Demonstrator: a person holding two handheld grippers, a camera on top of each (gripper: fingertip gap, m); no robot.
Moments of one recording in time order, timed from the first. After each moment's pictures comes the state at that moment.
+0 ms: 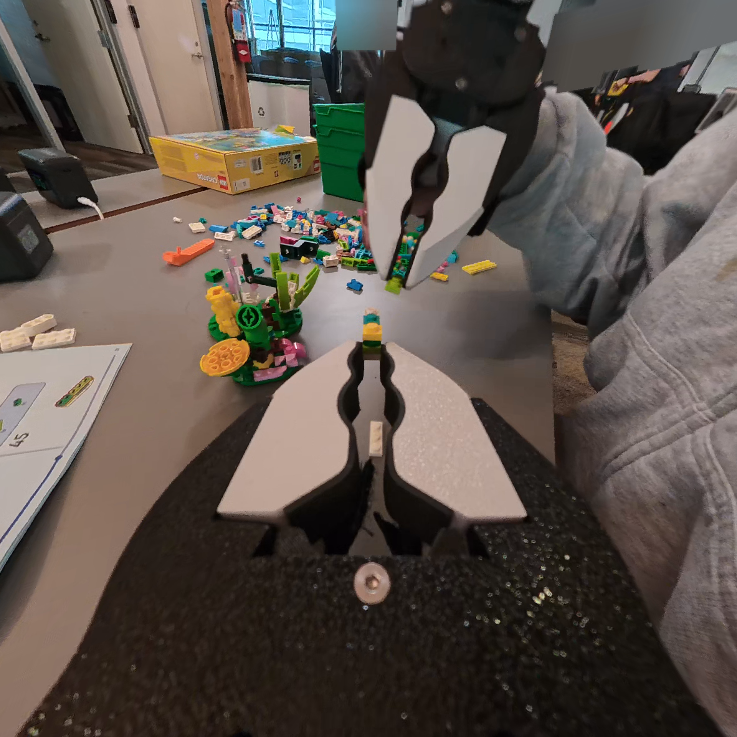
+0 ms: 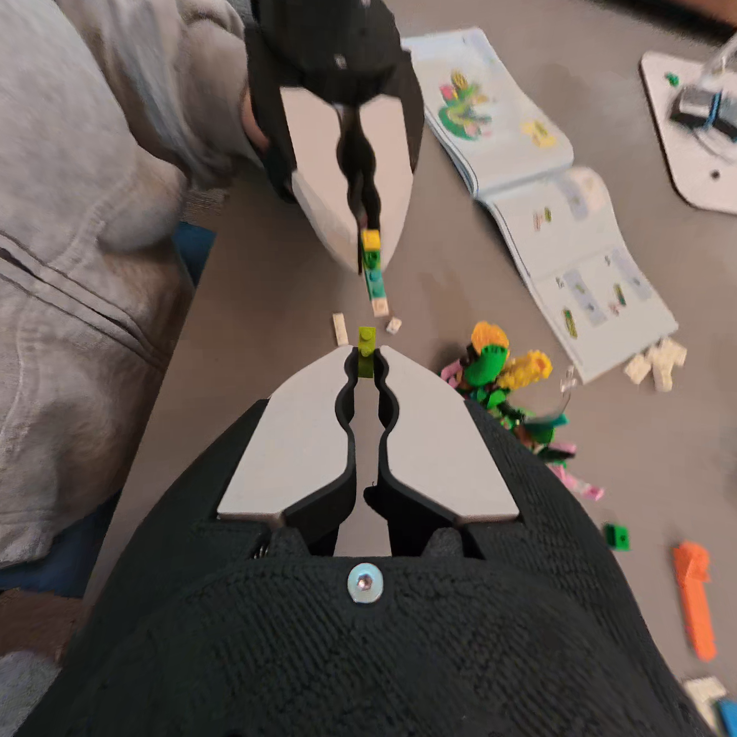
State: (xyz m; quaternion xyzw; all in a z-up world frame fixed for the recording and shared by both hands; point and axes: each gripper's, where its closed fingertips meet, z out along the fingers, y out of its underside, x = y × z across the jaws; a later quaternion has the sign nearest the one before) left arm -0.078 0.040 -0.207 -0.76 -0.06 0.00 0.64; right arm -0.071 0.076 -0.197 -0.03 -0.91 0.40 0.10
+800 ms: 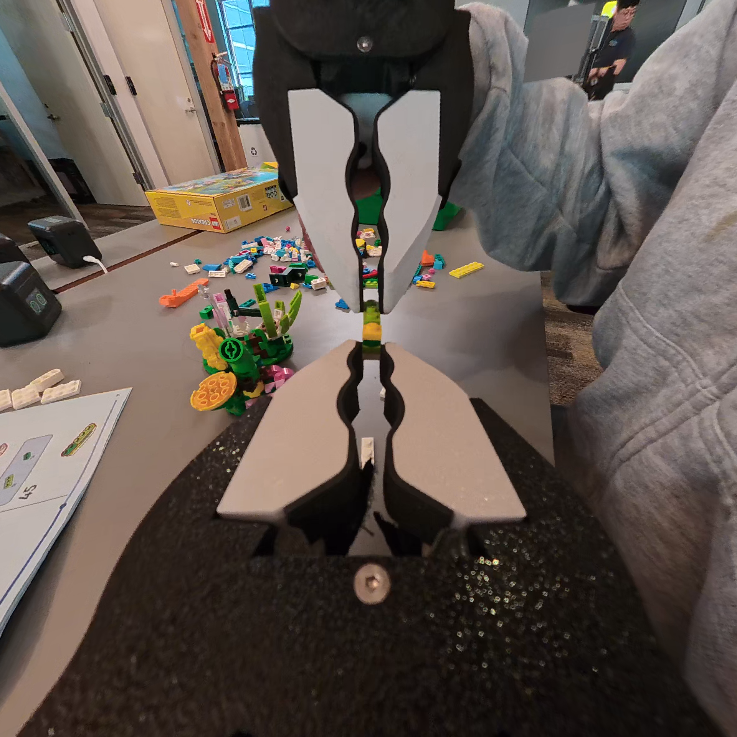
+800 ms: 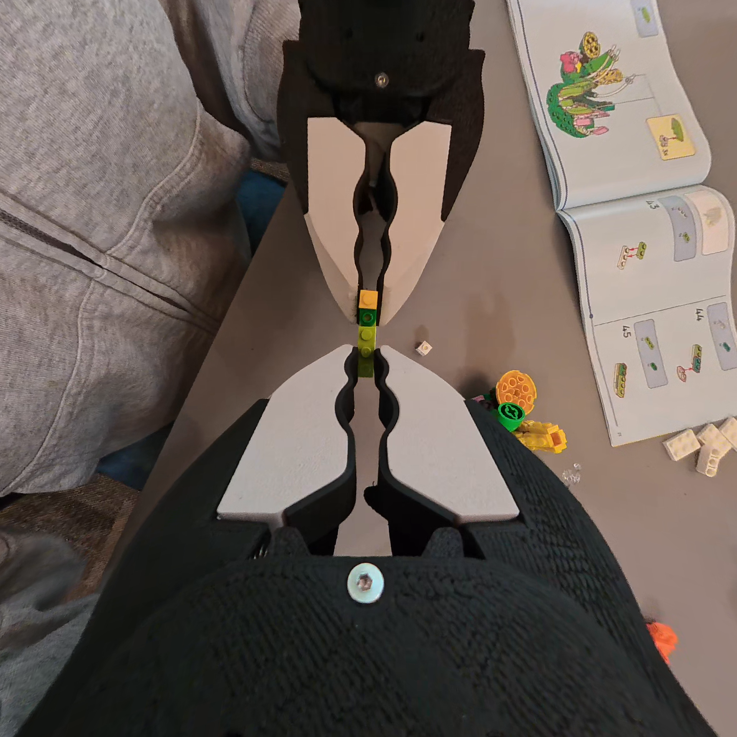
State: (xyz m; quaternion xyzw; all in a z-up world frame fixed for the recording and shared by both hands) left arm -0.064 0.046 -0.199 -0.75 0.00 0.03 0.66; right arm -0.064 0.051 -0.191 0.05 -0.95 0.31 0.01
